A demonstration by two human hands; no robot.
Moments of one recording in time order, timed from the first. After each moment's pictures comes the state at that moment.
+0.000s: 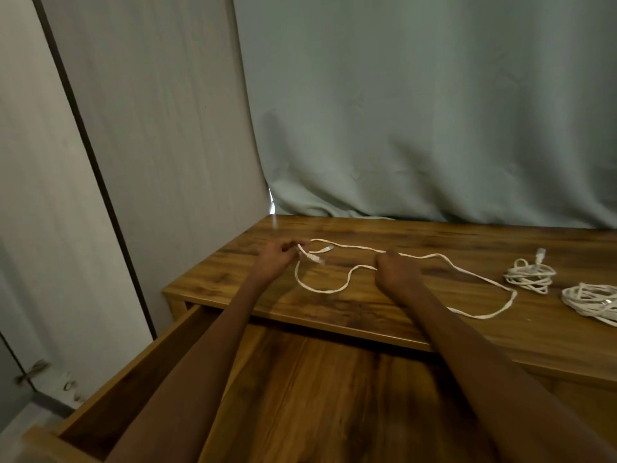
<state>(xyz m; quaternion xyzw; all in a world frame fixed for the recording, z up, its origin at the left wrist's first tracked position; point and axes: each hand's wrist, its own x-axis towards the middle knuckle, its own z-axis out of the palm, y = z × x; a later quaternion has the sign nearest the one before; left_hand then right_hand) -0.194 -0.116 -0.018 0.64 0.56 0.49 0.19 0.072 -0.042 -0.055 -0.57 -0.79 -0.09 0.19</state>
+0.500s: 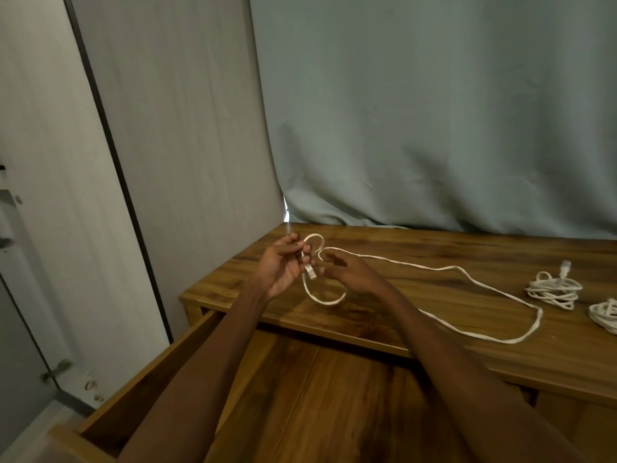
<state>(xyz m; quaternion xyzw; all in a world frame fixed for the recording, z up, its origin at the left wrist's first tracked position) -0.185 -0.147 0.009 0.40 0.25 0.66 0.58 -0.018 -0.054 -0.040 -0.34 -0.78 0.39 0.35</state>
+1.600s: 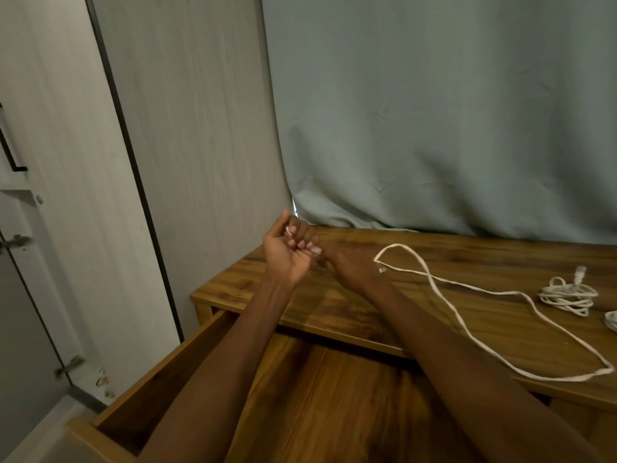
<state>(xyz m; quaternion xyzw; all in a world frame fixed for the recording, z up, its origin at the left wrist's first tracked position) -0.170 -0.154 0.038 0.37 0.09 0.74 0.56 -0.038 -0.063 -0.016 -0.26 -0.90 -0.06 0.34</state>
